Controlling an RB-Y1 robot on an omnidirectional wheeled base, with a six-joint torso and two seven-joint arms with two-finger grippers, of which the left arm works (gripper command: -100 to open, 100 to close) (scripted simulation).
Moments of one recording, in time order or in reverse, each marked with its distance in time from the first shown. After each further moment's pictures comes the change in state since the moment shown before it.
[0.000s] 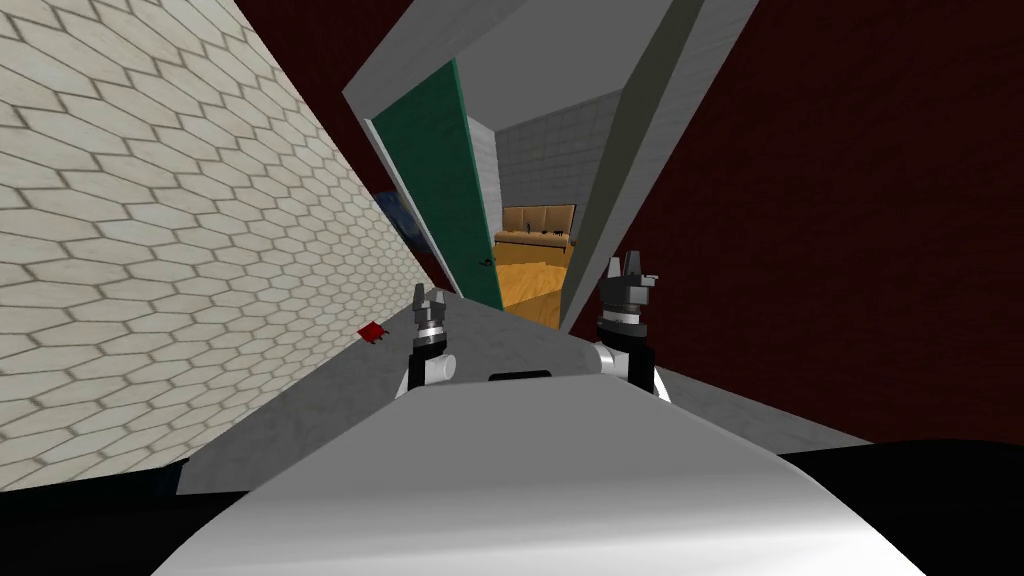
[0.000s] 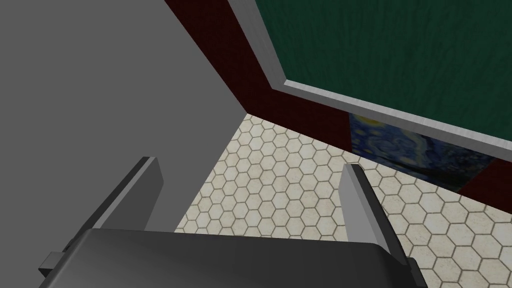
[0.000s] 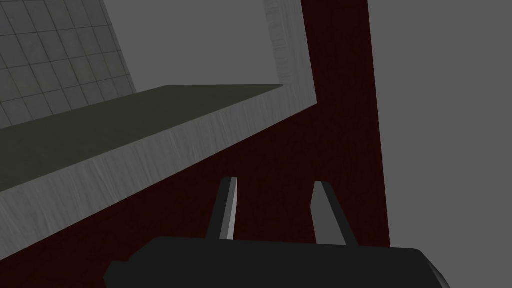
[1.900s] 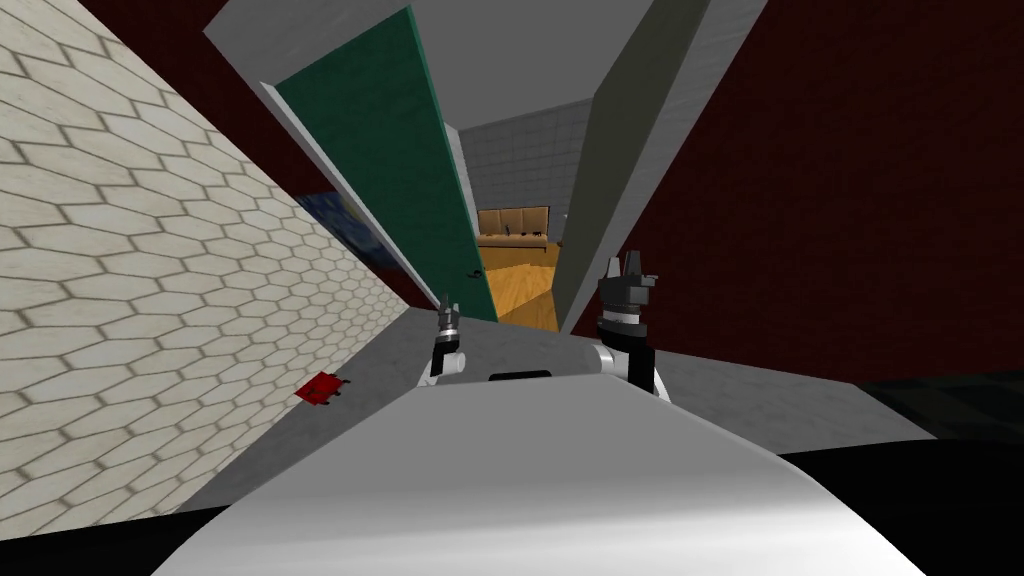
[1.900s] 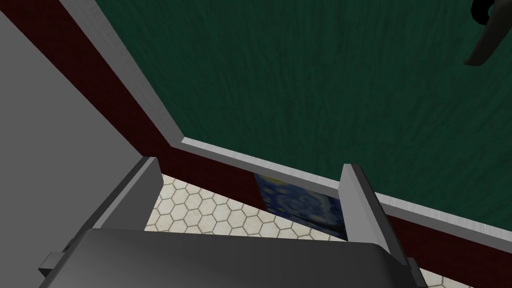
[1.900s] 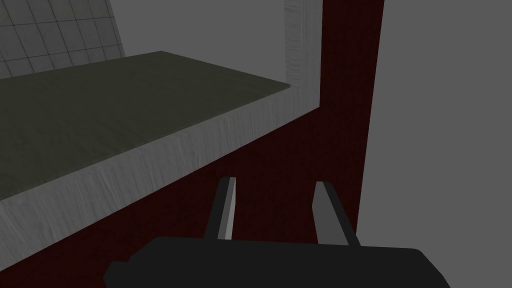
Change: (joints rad) arm -0.189 0.031 0.011 0.488 0.008 -0.104 -0.001
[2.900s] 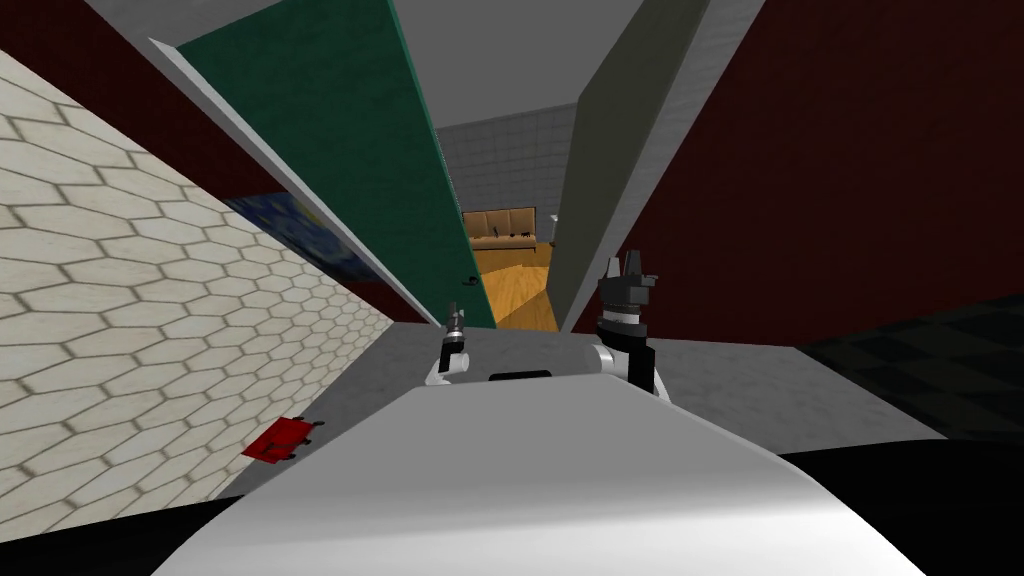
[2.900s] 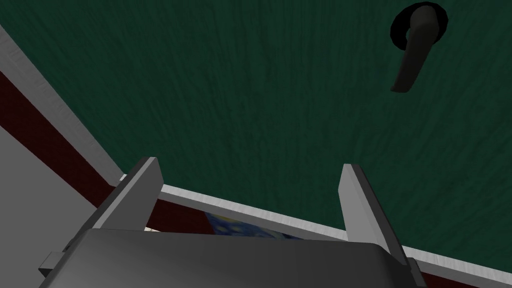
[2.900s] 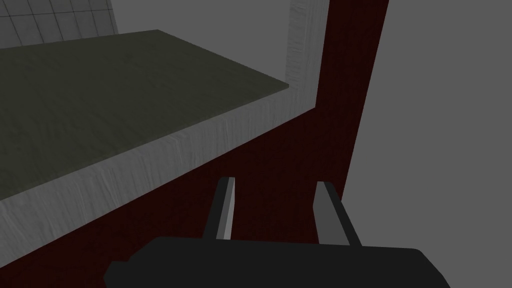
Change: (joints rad) arm -0.112 0.007 0.008 0.286 0.006 -0.061 0.001
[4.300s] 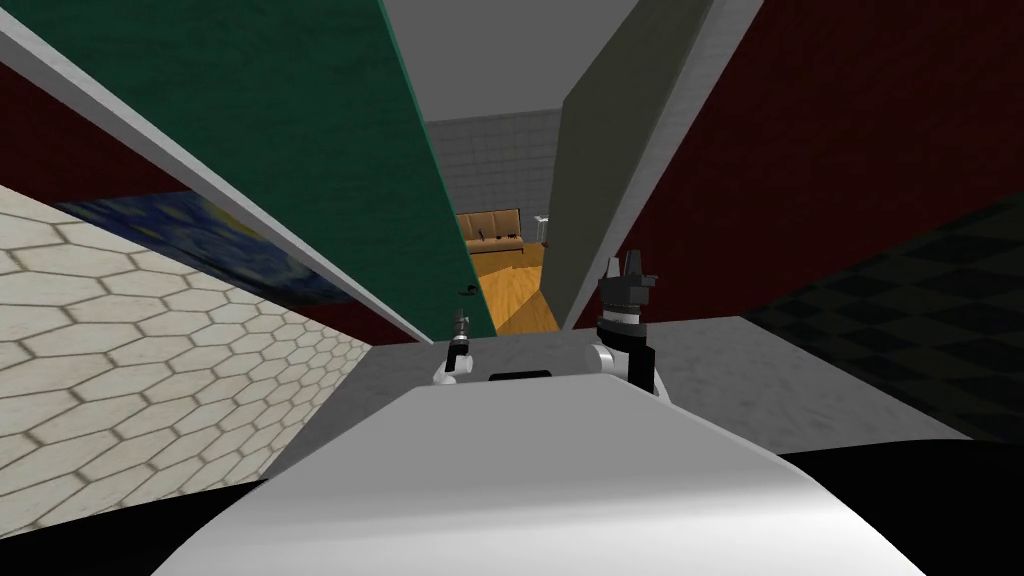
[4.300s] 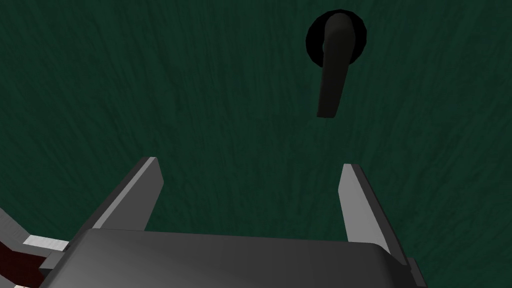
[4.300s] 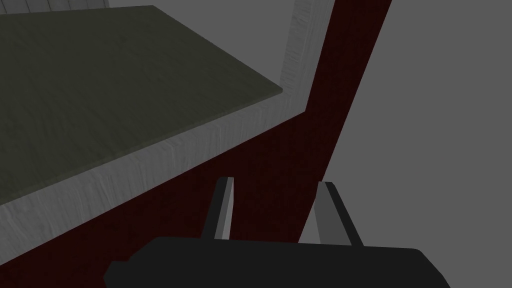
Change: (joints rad) arm -0.129 0.000 0.009 0.337 0.007 -0.067 0.002
